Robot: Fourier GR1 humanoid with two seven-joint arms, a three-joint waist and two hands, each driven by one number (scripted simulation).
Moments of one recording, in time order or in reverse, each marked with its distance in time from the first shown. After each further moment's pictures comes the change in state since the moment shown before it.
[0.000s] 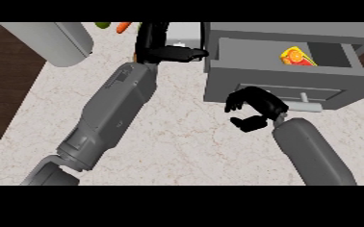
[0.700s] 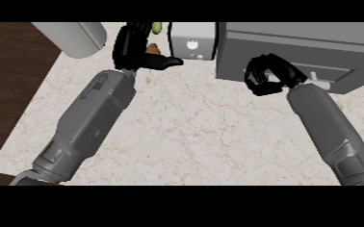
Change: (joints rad) left arm 0.144 0.101 -0.012 -0.162 0.014 -0.100 0.060; right arm -0.287 -0.033 -0.222 0.446 -0.063 -0.098 -0.244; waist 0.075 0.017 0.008
